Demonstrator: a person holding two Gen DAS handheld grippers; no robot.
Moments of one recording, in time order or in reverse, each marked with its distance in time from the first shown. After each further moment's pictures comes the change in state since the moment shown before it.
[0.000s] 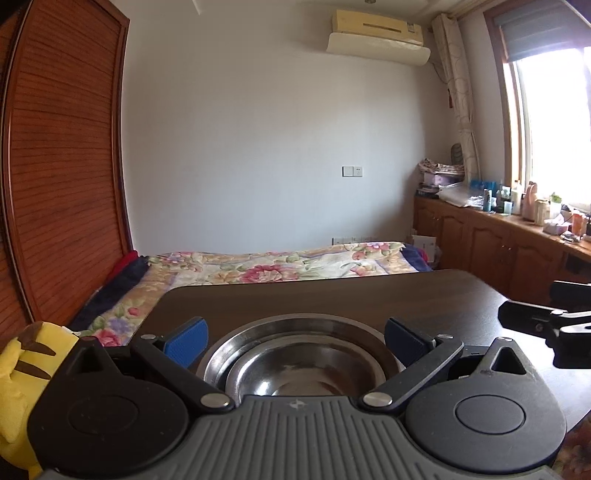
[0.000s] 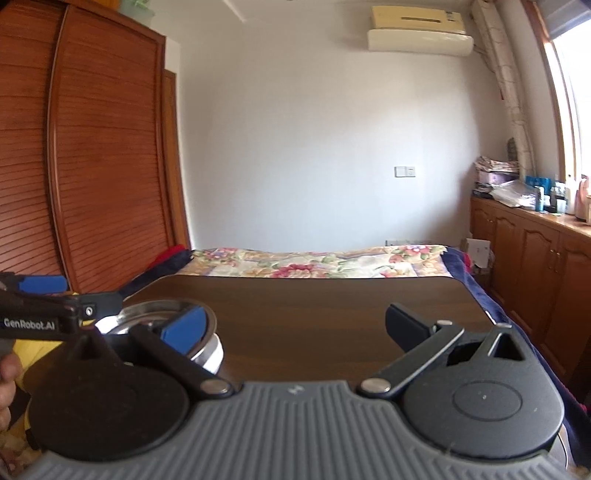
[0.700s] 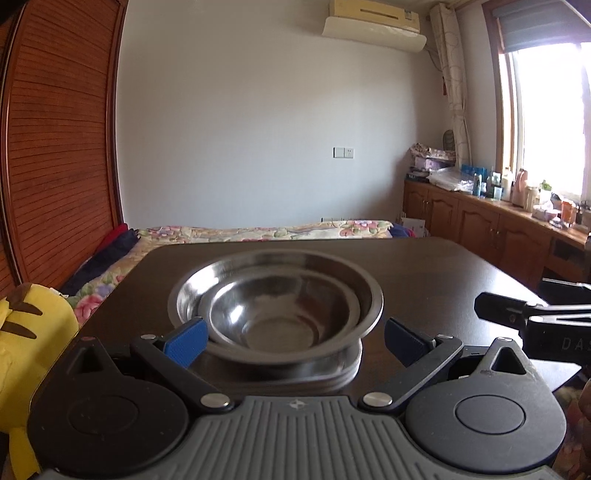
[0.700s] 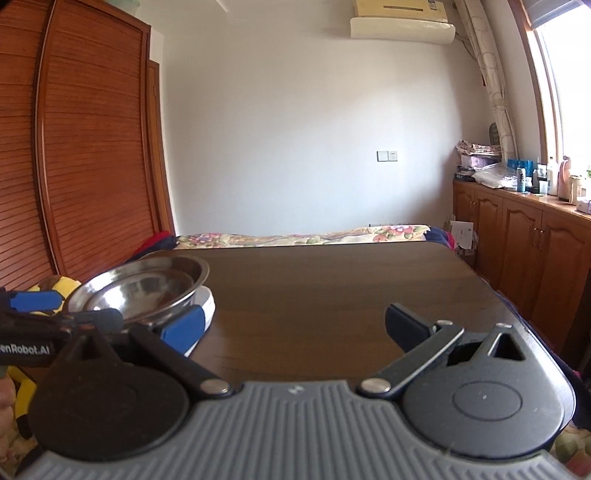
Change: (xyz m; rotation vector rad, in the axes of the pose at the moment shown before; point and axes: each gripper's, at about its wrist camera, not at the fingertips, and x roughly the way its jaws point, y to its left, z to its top) left arm -0.010 -0.008 -0.048 -0.021 0.060 -0.030; right arm -0.007 0.003 -0.041 0.017 0.030 -0.054
